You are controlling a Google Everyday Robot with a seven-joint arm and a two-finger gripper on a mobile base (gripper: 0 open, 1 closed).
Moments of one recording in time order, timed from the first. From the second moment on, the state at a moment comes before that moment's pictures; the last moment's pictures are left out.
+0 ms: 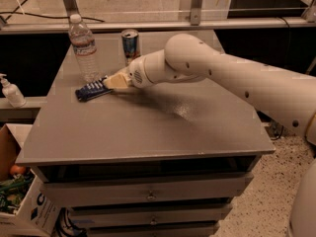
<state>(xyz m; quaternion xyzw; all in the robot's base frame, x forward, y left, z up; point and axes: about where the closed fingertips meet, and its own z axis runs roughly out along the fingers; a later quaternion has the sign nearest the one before) 0.673 0.119 0.823 -0.40 0.76 0.30 0.41</state>
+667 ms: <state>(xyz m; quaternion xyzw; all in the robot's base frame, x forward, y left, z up) 0.669 0.117 0.818 -0.39 0.77 0.31 0.40</state>
